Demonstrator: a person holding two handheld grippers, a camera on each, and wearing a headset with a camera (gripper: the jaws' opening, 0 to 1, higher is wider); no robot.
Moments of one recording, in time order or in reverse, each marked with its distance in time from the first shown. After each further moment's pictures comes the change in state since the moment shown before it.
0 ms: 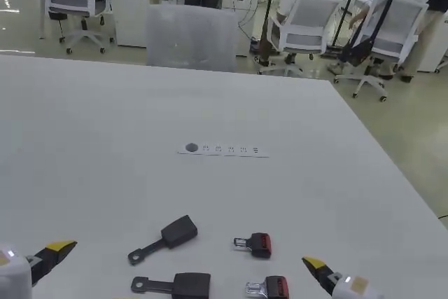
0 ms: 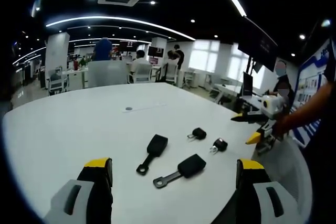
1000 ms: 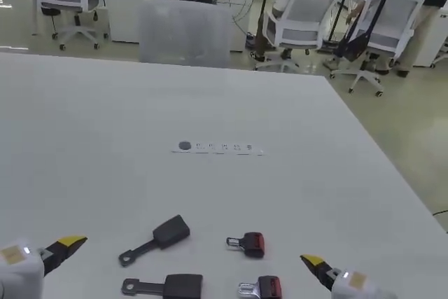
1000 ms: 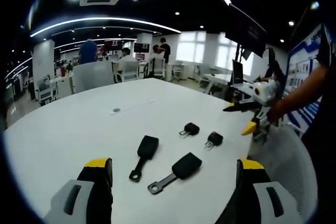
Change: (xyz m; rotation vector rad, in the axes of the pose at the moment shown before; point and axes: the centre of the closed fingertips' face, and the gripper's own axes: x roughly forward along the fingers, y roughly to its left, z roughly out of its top) left arm 0.031 -0.019 0.002 0.115 0.065 -0.080; right arm -0.003 -0.020 -0.010 -0.020 0.041 0.034
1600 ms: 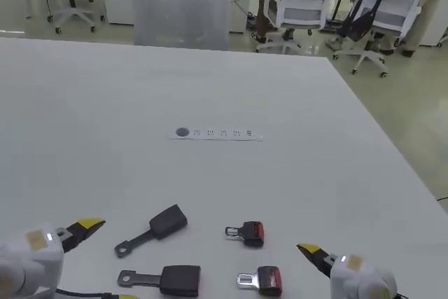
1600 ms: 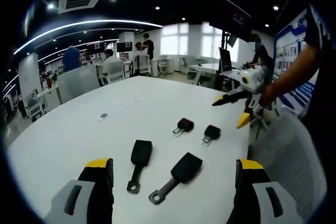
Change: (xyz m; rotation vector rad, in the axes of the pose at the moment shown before) left arm 0.034 -0.004 0.000 0.119 0.056 -0.082; right arm 0.015 -0.011 -0.014 0.016 0.041 0.064
